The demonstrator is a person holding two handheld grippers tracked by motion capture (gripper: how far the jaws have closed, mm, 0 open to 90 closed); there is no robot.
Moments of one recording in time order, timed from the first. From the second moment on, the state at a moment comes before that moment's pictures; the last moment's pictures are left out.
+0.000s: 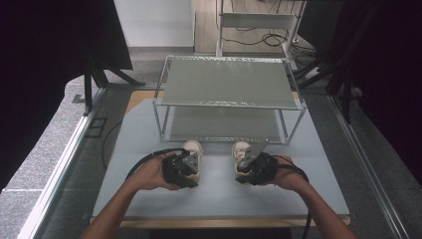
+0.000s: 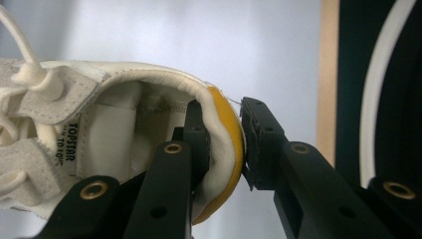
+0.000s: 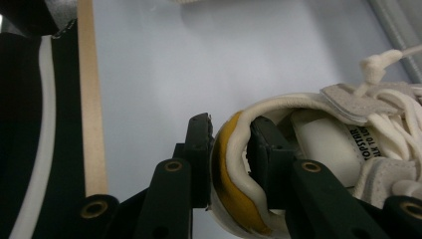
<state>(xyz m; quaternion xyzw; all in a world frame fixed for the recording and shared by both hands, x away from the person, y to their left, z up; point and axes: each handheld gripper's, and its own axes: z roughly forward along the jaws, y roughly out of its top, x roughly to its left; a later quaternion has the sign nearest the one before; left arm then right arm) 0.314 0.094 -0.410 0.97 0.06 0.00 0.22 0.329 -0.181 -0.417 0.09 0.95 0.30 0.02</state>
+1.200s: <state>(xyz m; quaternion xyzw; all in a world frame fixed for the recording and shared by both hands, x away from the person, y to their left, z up) 0.390 0.051 -0.413 0.97 0.06 0.03 0.24 0.389 -0.168 -0.412 0.11 0.94 0.31 0.06</state>
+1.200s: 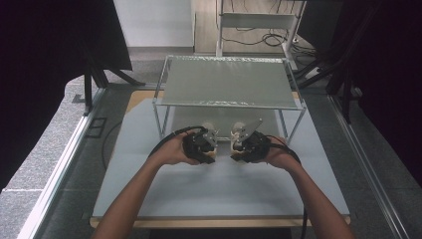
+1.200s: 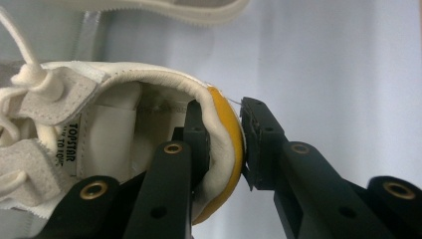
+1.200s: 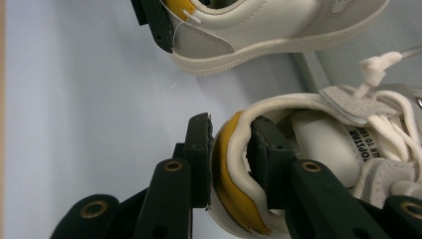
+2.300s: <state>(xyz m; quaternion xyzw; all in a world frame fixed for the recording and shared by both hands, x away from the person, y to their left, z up) 0.437 0.021 -0.436 0.97 0.07 0.04 0.24 0.438 -0.152 -0.436 0.10 0.95 0.30 0.07</state>
